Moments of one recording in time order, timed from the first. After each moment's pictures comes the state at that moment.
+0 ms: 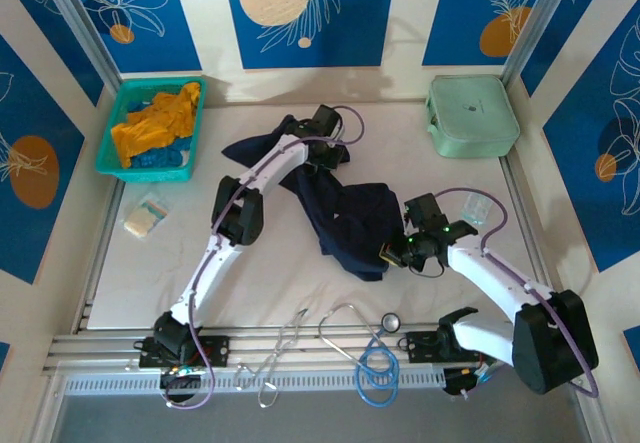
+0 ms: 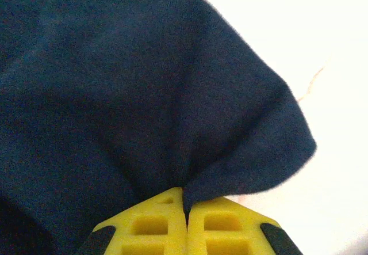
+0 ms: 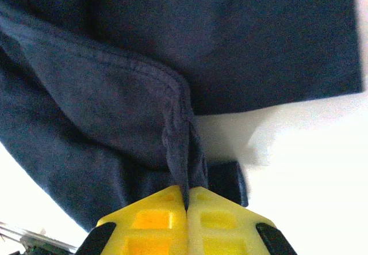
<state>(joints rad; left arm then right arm) -0.58 2.66 2.54 -0.92 0.05 -0.19 0.34 1.12 0.61 -0.65 -0.33 0.84</state>
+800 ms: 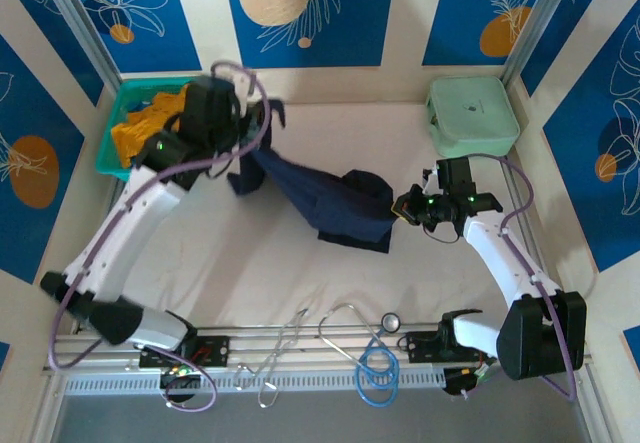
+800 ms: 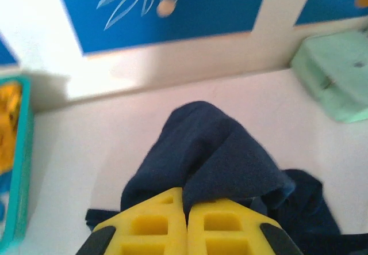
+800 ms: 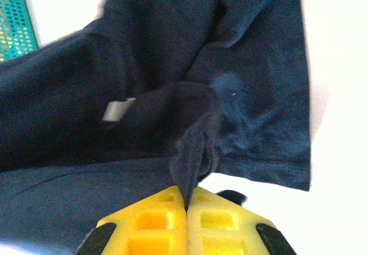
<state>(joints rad) -0.54 1.37 1.62 -0.77 -0.21 -0.21 0.12 1.18 0.85 -0.65 -0.50 0.71</state>
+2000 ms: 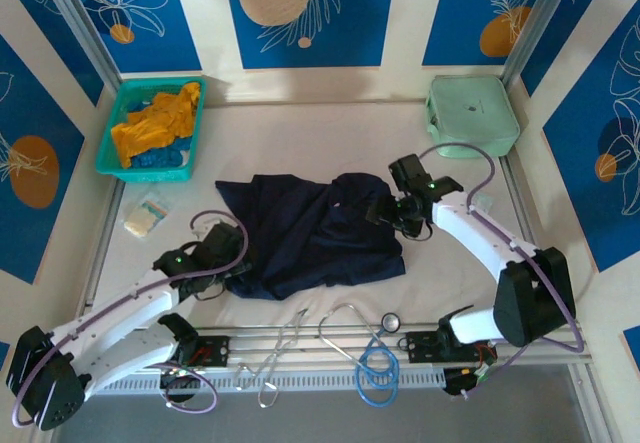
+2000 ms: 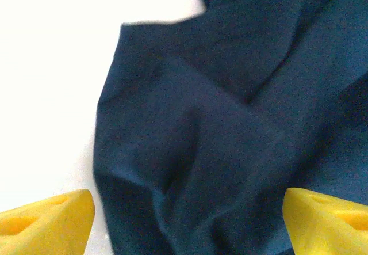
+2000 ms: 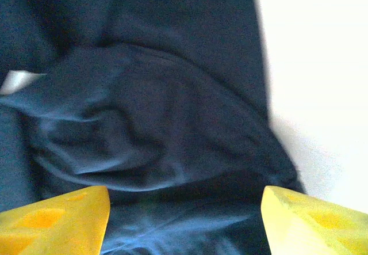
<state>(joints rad) -0.69 0.91 0.57 -0.71 -0.31 -0.92 0.42 1.37 1.02 -0.84 -0.09 0.70</state>
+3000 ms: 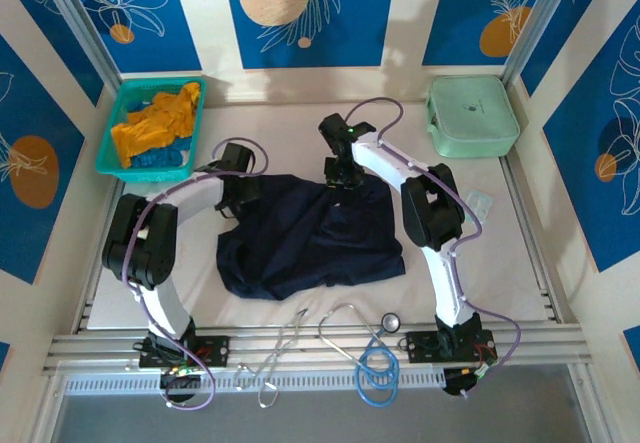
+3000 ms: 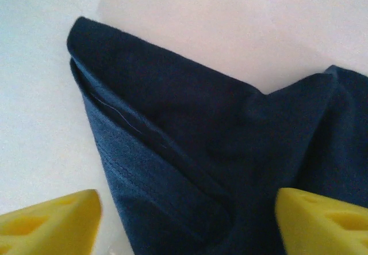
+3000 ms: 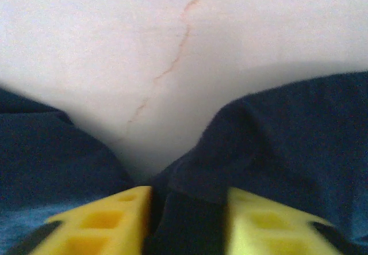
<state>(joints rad) -0.31 1.79 1.12 -0.45 -0.20 -0.59 0.52 2.22 1.88 -1.01 0.03 0.62</state>
